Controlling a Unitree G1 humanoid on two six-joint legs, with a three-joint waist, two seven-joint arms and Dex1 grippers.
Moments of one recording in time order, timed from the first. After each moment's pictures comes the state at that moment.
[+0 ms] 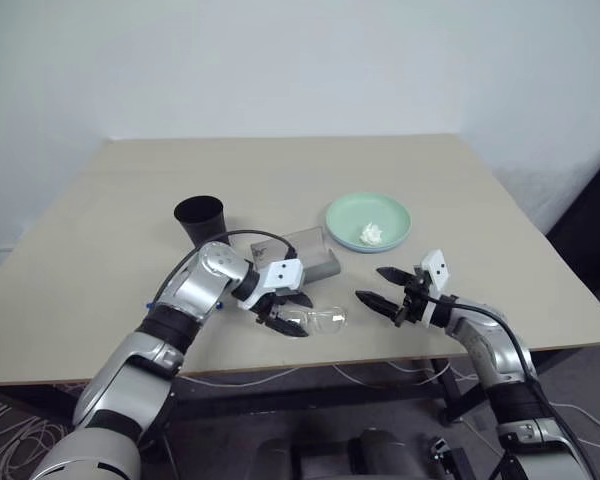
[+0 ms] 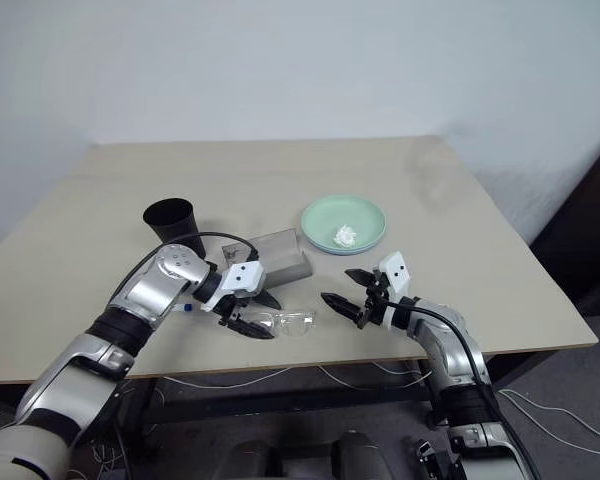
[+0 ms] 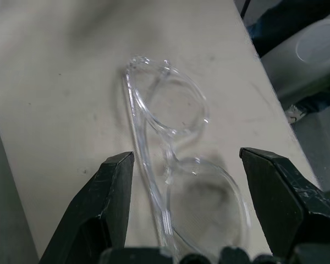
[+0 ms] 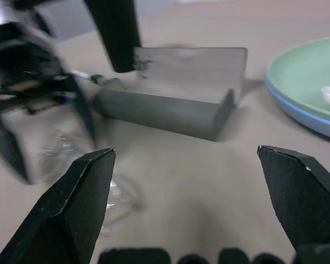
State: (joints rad) left arm -0.76 0.50 -0.46 0.58 0.01 0.07 -1.47; right arm -0.28 -0.30 0.03 0.14 0.32 0.30 0.92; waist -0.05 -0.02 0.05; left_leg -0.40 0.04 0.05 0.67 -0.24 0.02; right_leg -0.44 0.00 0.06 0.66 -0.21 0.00
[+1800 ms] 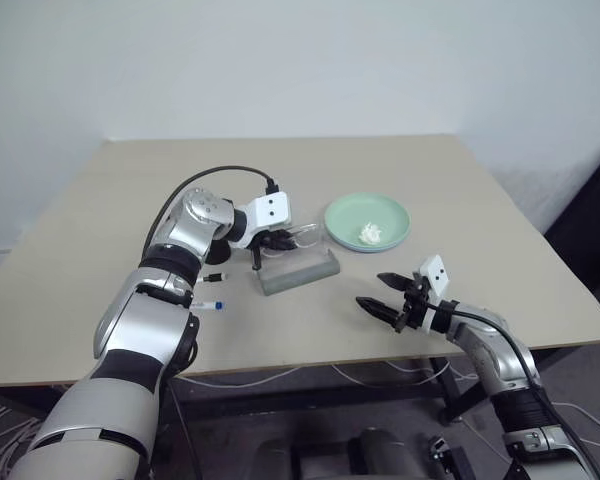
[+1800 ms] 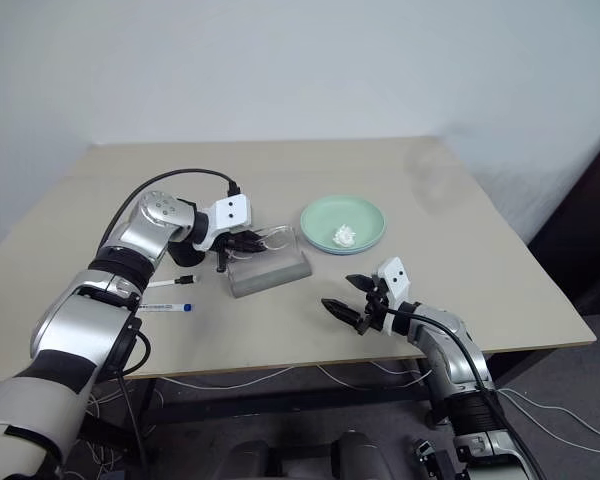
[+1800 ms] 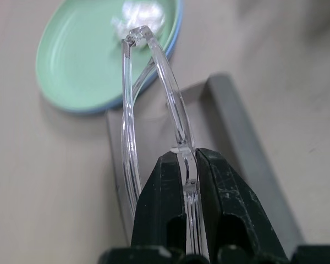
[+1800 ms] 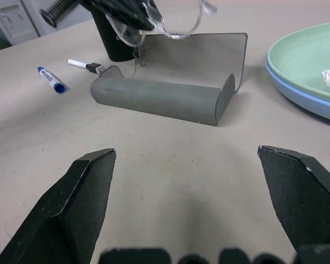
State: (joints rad) left arm -1.11 0.45 -0.33 1.17 0.18 -0.21 -1.17; right arm -0.27 -0.33 0.07 0.13 0.31 0.30 0.85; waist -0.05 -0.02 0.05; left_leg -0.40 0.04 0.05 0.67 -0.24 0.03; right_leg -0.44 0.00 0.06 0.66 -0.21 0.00
